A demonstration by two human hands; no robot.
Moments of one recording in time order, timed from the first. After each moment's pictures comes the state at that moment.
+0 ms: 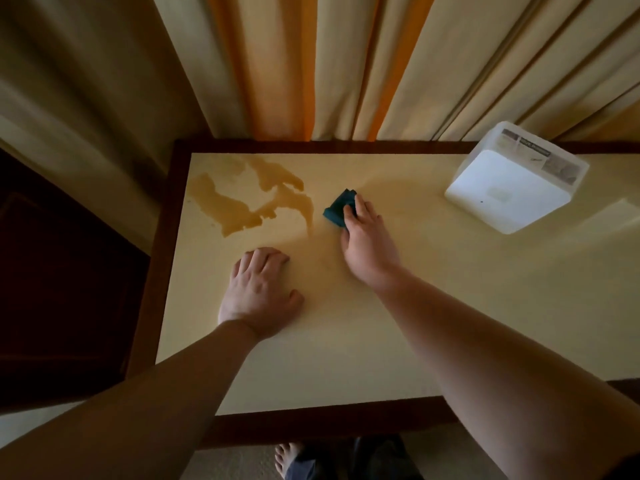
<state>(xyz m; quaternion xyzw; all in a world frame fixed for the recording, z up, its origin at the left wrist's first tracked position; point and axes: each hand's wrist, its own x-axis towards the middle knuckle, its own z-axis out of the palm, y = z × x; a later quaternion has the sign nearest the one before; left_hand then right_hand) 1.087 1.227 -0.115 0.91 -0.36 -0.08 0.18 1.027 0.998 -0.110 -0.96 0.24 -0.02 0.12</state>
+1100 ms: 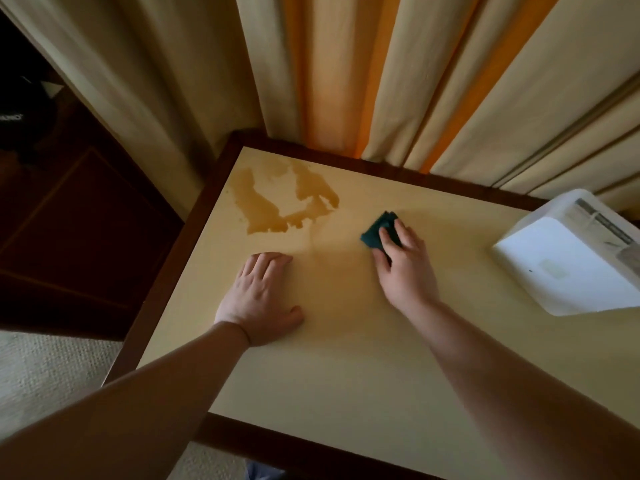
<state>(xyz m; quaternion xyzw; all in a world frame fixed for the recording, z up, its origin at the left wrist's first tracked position) 1.083 1.226 -0.116 0.93 -0.30 -0.06 0.19 1.027 0.944 -0.121 -0.97 0.16 -0.06 0.16</state>
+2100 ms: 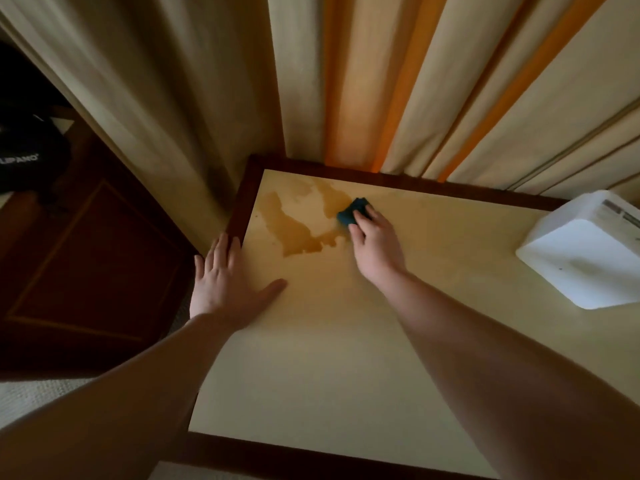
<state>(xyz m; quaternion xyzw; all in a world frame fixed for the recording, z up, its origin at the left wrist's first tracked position) 1.178 1.306 -0.113 0.98 -0.15 -0.06 0.11 1.131 1.031 -0.107 -0.94 0.24 -0.04 0.26</state>
